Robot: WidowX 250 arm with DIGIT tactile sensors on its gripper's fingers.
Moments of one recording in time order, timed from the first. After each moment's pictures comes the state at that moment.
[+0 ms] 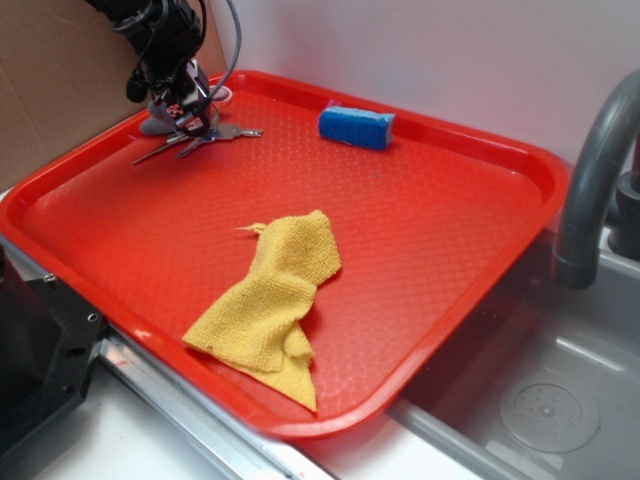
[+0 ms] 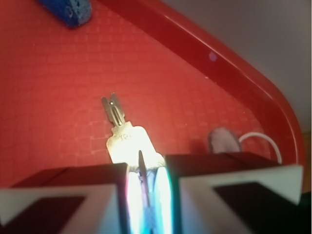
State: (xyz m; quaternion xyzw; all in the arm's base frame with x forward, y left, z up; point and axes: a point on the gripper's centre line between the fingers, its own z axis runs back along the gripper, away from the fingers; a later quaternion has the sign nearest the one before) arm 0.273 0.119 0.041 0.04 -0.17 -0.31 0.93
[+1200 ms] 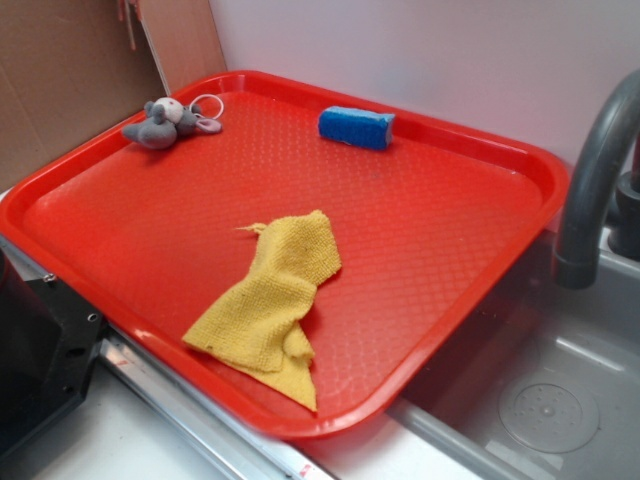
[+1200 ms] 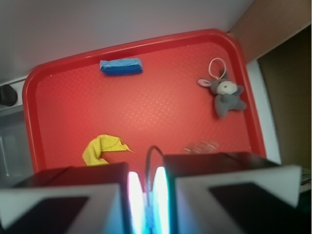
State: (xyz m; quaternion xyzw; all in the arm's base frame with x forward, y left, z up) arm 0.206 -0.005 0.243 -0.03 -0.05 0.09 0.99
